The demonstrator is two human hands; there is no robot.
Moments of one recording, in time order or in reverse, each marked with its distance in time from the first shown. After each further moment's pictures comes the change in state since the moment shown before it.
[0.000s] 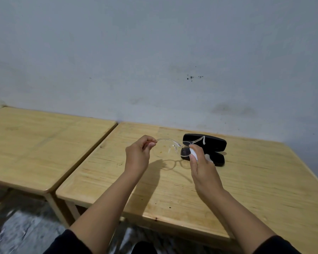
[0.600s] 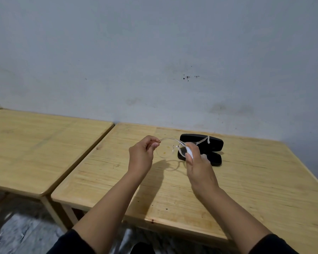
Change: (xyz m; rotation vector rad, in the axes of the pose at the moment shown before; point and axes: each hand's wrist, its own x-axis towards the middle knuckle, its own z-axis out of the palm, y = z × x) left_hand -0.001 0.013 0.017 -0.036 -0.027 0.000; right_hand 0.010 0.007 0.005 -0.129 0.056 -0.030
